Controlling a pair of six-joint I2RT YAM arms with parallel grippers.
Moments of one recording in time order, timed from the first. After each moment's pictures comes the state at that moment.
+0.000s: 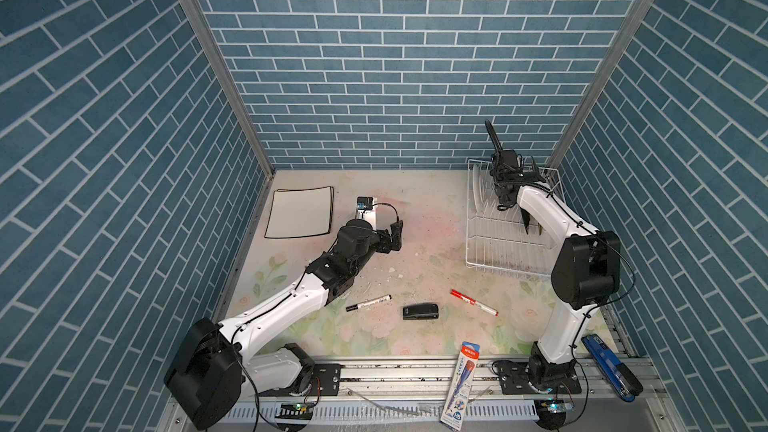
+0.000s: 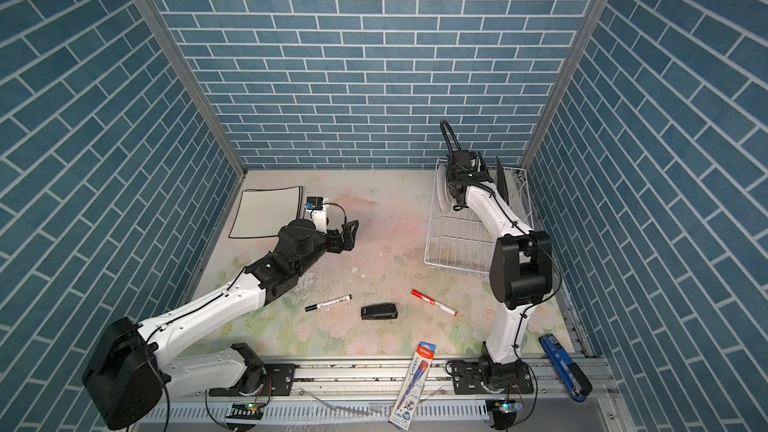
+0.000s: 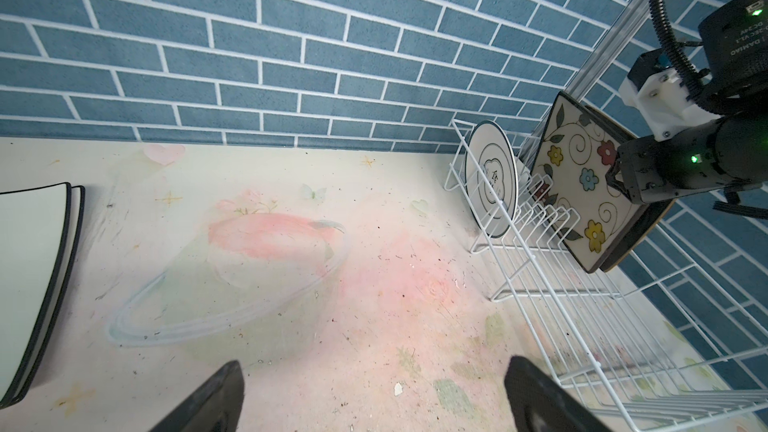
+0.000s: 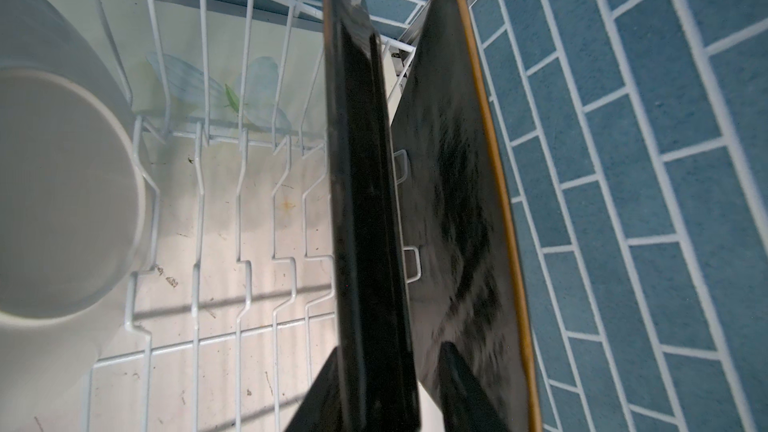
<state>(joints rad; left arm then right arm) -0.67 1.20 0.75 0.12 -0.20 -0.39 0.25 1.87 1.64 -0.73 0.72 0.03</state>
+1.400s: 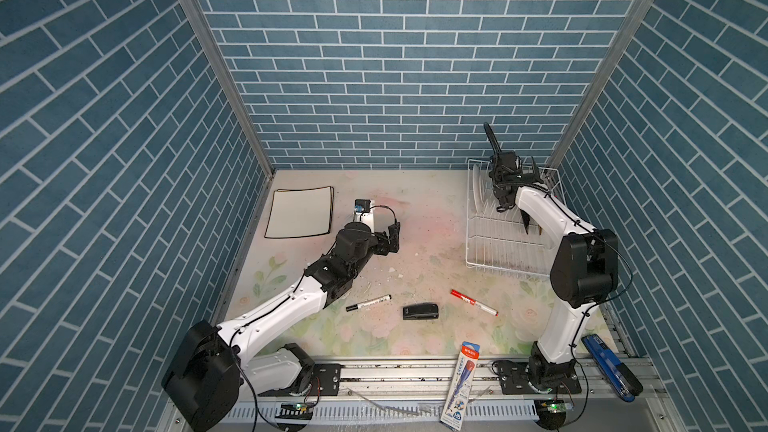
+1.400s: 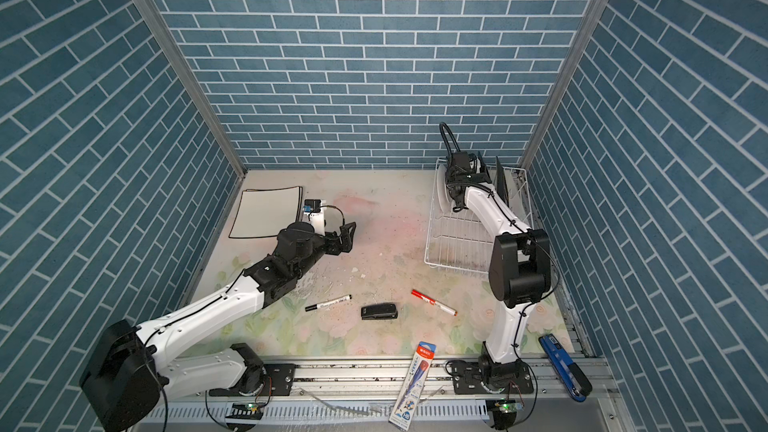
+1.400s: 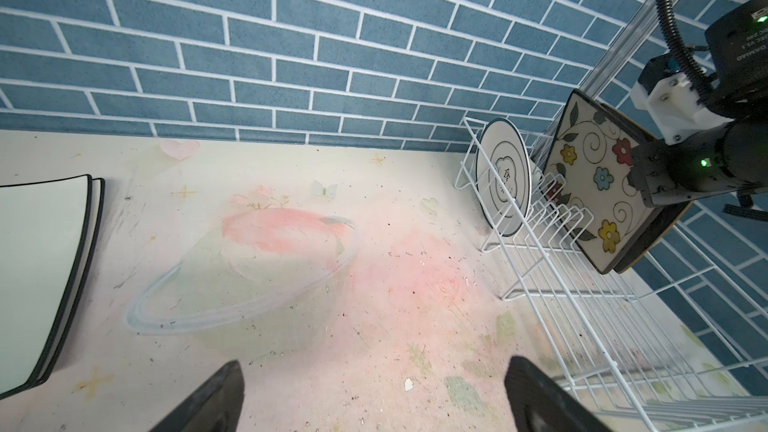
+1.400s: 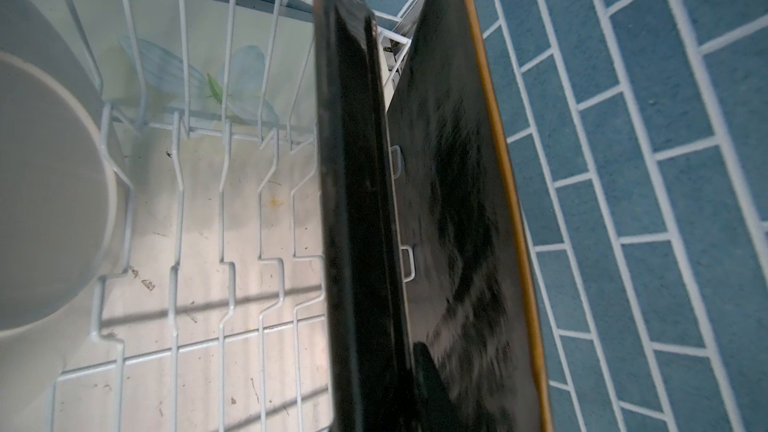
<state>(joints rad) -0.67 1.18 0.72 0.12 -0.23 -0.39 0.25 1.89 1.62 -0.71 0.75 0.03</state>
